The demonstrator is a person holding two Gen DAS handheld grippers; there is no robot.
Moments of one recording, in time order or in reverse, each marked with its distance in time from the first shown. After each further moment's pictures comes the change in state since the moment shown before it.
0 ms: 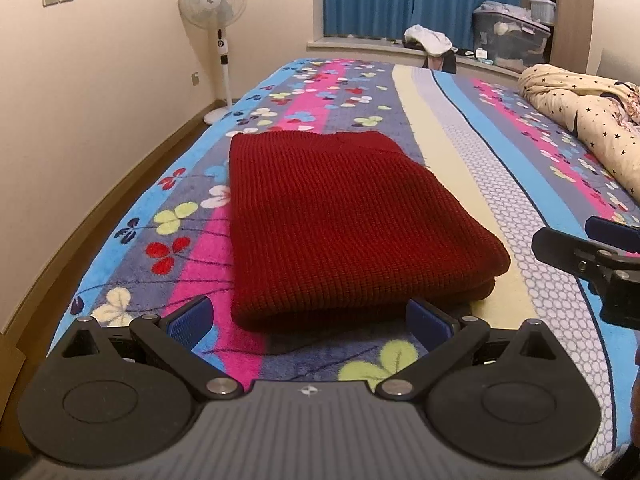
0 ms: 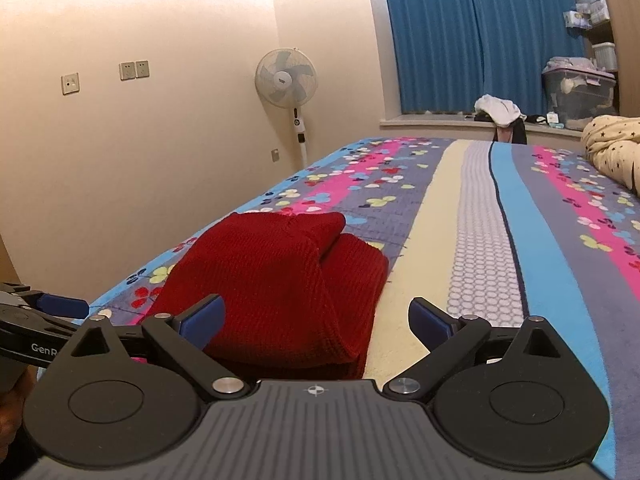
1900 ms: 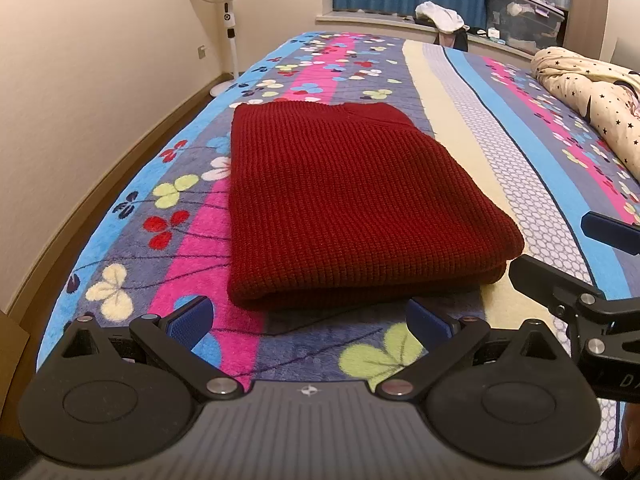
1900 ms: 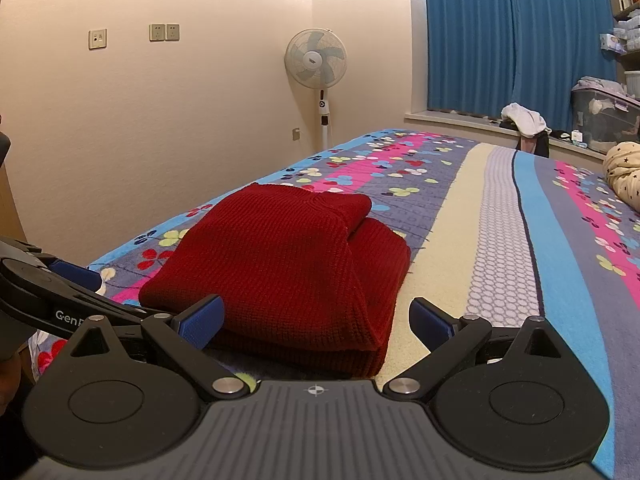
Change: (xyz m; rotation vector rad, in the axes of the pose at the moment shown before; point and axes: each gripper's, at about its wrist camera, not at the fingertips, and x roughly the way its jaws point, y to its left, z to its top) left arm 0.015 -0.004 -0.001 -0.021 0.085 0.024; right arm 0.011 0.019 -0.006 -0.133 0.048 0.033
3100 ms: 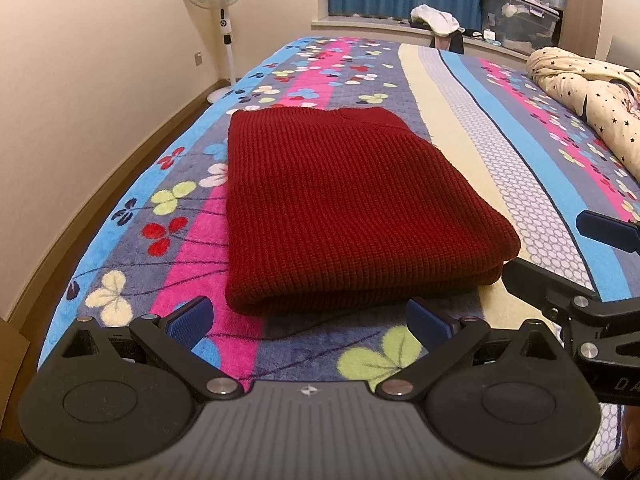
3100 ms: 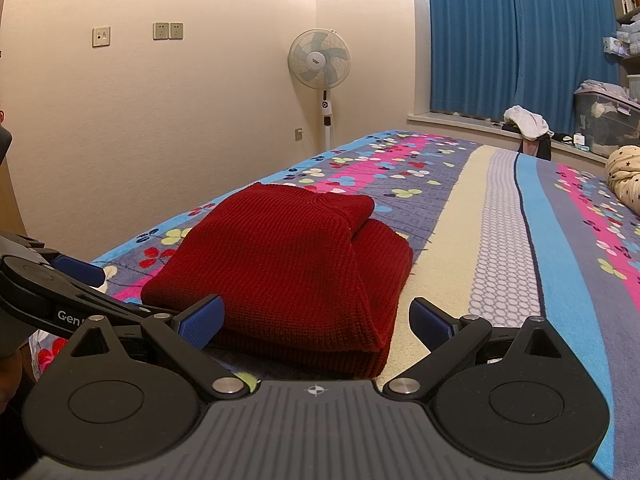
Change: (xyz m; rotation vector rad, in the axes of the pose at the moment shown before) left arm -0.004 -0.004 0.001 0.014 -0.016 -0.002; right arm 0.000 0.001 0.000 -0.005 0.000 0.002
